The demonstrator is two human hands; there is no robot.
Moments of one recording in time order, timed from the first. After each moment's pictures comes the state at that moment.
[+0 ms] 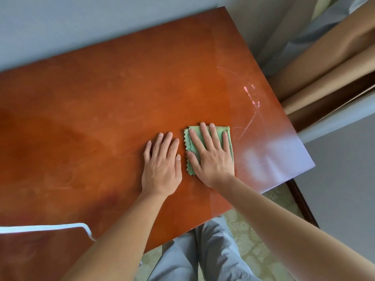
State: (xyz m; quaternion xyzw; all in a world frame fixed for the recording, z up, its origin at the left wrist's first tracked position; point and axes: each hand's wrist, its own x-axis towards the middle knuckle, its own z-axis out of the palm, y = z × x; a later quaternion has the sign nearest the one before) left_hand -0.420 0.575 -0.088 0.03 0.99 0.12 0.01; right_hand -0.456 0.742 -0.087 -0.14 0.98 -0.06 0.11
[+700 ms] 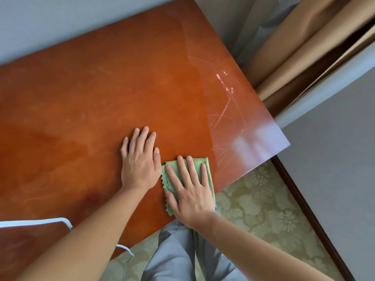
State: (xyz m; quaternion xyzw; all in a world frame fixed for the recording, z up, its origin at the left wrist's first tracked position) left_hand -0.419 0.575 -0.089 0.03 0.99 0.13 0.00; right_hand -0.339 0.739 -0.084 -0.15 0.97 -0.09 0.13
